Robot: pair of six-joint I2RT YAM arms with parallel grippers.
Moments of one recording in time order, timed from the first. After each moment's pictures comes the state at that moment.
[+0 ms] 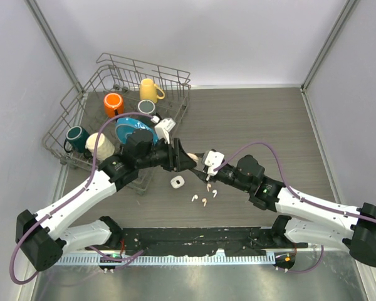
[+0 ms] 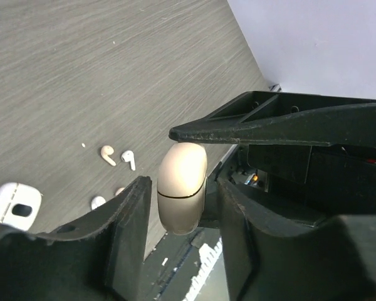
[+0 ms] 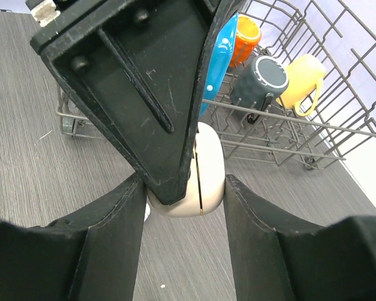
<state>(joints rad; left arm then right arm) -0.72 1.08 0.91 -0.23 0.37 -0.63 0.97 0.99 0.58 0.37 -0.11 -0.36</state>
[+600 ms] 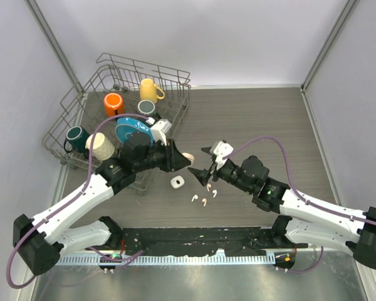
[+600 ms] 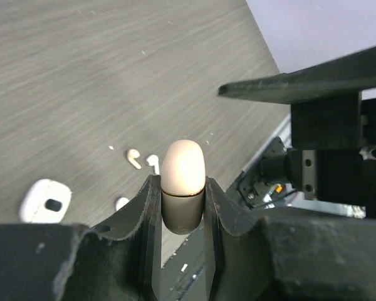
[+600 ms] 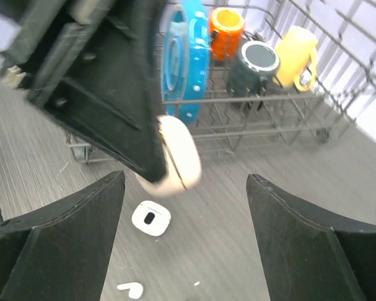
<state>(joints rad) -0.72 1.06 0.88 -0.22 0.30 -0.60 0.97 0.95 0.58 0.37 -0.04 -0.20</state>
